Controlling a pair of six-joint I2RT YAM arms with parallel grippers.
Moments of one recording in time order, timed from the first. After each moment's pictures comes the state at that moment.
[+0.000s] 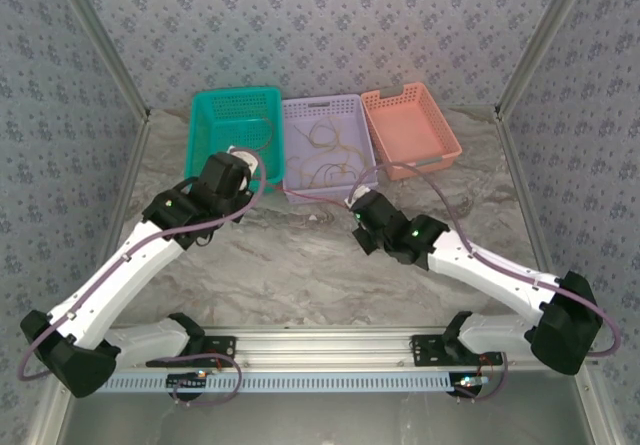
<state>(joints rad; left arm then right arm) -0.66 1.11 1.20 -0.91 -0.54 0.08 0.87 1.22 0.92 -0.64 0.37 0.05</state>
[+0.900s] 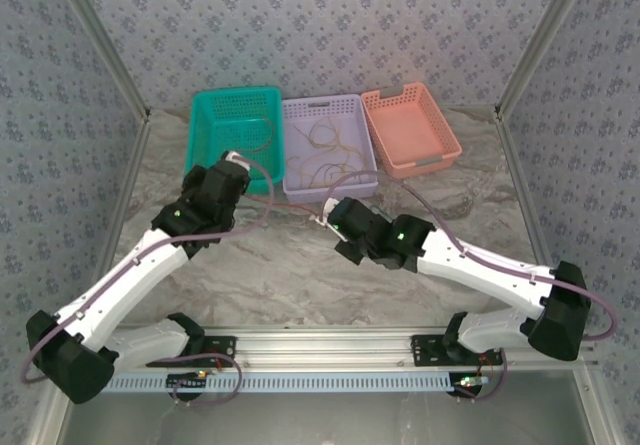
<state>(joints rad) -0.61 1.10 1.05 -0.66 -0.90 0.39 1.02 1.29 1.11 -0.76 0.34 -0.08</state>
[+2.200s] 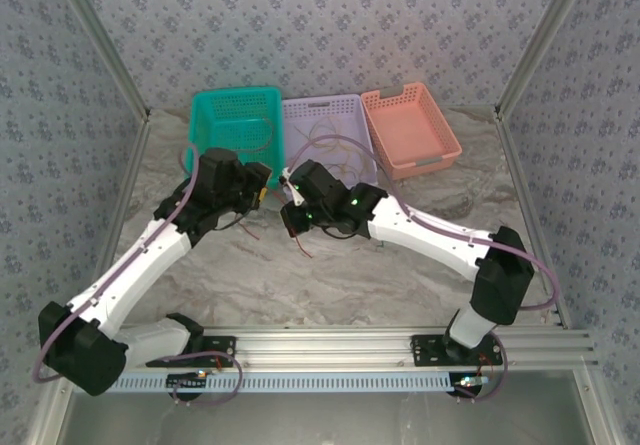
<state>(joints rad) -0.51 1.15 1.01 -0.46 0.05 -1.50 0.98 1.62 1.40 -0.56 -0.04 0.42</state>
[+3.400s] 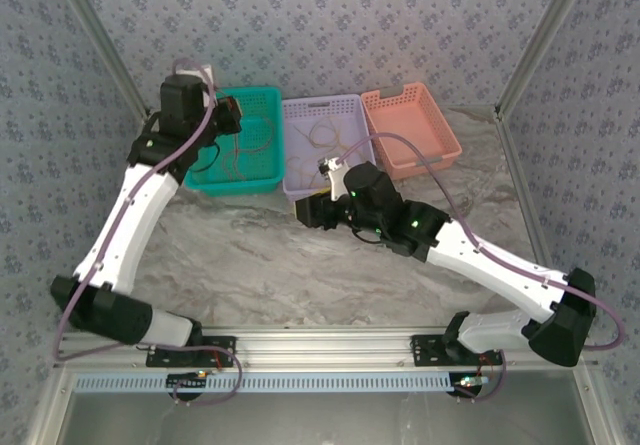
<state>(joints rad) -0.30 1.44 1.60 -0.60 -0.01 -0.39 0.94 1.25 1.16 -0.34 -0.06 0.49</state>
